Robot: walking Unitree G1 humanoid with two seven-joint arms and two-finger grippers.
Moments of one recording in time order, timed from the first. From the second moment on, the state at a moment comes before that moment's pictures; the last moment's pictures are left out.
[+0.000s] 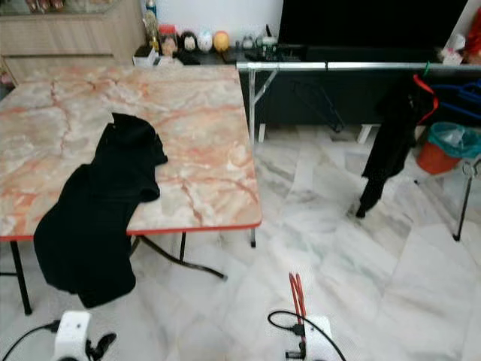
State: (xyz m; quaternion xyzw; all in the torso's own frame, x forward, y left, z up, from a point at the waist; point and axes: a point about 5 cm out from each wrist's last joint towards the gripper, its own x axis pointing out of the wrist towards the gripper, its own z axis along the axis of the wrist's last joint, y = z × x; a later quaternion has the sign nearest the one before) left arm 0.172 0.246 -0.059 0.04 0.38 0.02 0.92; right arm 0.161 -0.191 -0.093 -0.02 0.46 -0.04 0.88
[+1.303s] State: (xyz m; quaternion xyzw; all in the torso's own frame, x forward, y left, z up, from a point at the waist) left arm 0.151 0.247 -0.080 0.06 0.43 0.03 0.90; right arm 0.164 -0.180 -0.092 -0.01 0.45 -0.03 0.89
